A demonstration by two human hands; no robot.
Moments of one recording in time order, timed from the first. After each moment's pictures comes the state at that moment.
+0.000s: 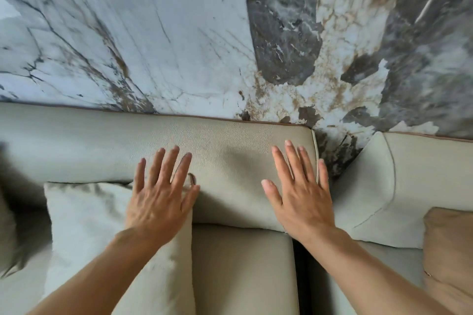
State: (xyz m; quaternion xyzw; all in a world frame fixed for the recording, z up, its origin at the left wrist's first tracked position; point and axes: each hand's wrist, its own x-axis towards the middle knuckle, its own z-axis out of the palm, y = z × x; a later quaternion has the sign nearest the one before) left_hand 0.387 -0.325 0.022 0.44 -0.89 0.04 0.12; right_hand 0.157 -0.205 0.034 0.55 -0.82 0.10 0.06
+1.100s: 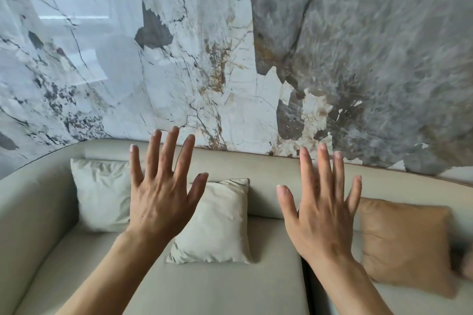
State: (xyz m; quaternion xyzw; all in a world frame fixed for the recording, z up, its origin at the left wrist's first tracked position) left_hand 0.728 -0.062 0.422 0.44 -0.83 0.12 0.33; right_hand 0.523 0.067 0.416 0.47 -0.80 0.25 0.27
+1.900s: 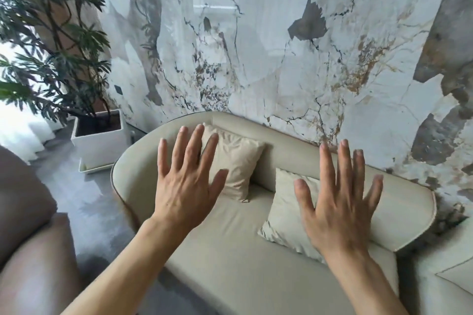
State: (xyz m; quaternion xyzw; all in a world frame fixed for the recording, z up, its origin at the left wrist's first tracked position) left_hand 1.012 -0.051 0.389 0.59 -0.75 0.18 0.25; right_hand 0.773 -0.001 0.397 0.61 -0.70 0.31 0.20
